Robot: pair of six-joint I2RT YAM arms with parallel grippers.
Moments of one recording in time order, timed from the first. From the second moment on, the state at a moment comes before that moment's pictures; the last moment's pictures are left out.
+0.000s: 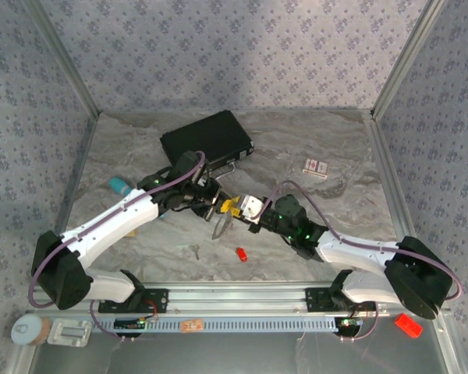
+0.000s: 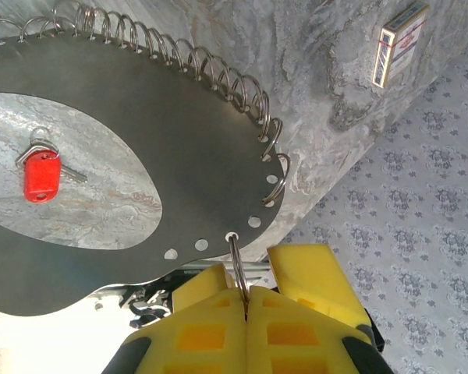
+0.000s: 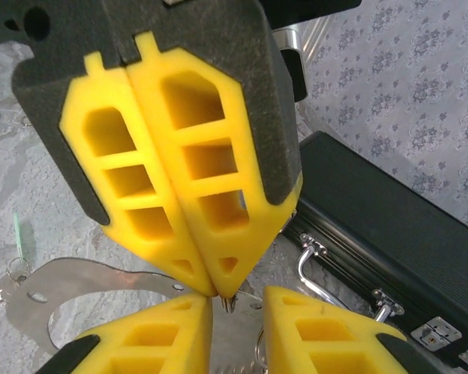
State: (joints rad) left arm -0.74 1.33 1.10 -0.63 0.41 -1.68; right arm 0.87 1.21 0.46 0.55 -0.14 -0.42
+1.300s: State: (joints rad) left arm -0.70 0.84 0.80 -0.37 -0.17 -0.85; right arm 0.79 1.25 0.61 0.38 -0.35 -0.38
